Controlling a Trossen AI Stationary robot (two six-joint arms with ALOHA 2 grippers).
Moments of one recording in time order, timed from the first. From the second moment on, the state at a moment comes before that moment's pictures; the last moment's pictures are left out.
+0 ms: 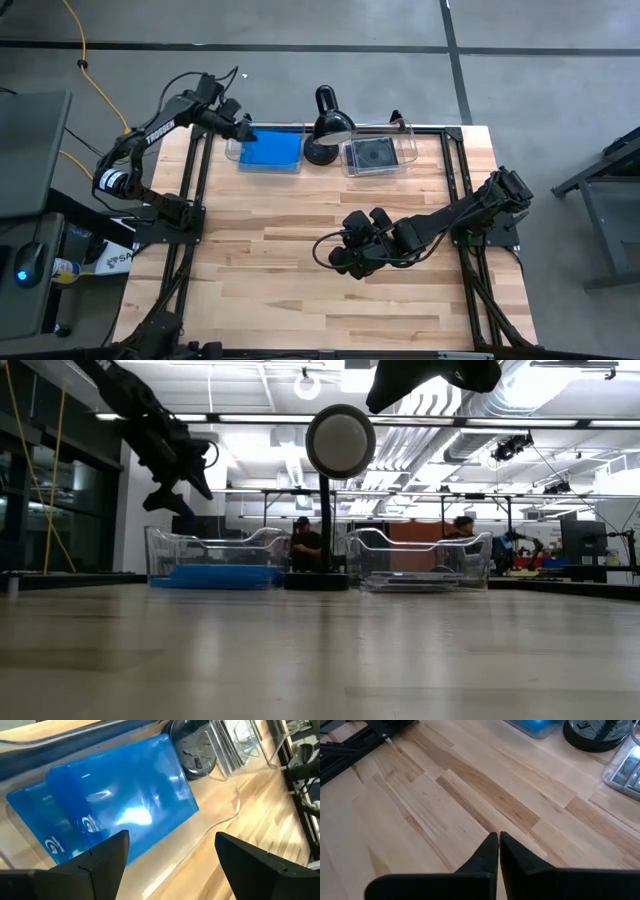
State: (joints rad) left arm 1.19 1.38 1.03 -0.75 0.64 -0.01; right arm 0.42 1.72 1.49 -0.82 0.64 1.10
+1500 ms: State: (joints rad) left arm 0.49 0.95 1.14 -0.21 0.38 -0.13; right arm 0.42 1.72 1.49 -0.79 0.60 0.98
